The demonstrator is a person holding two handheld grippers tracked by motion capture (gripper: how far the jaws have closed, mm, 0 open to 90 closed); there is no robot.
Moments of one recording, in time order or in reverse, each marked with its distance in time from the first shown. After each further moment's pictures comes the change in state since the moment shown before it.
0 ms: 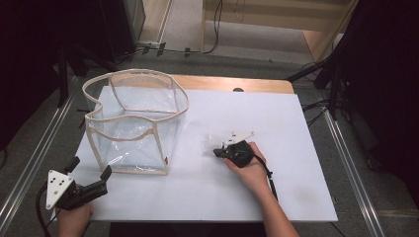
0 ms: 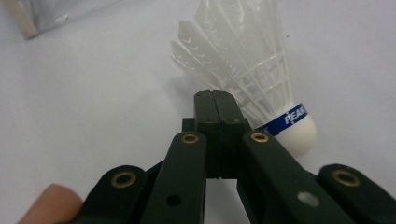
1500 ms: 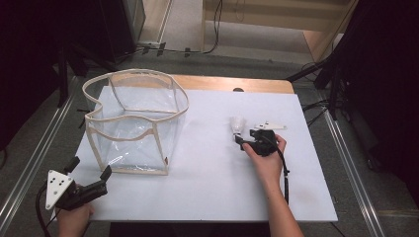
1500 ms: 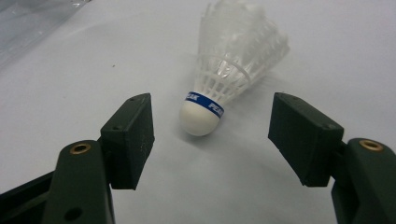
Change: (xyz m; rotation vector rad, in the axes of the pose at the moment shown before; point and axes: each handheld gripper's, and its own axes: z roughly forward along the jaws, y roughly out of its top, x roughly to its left) left arm 0.000 0.000 0.000 0.000 -0.002 -0.002; right arm -0.051 -0.020 -0.036 -0.126 -0.308 0.361
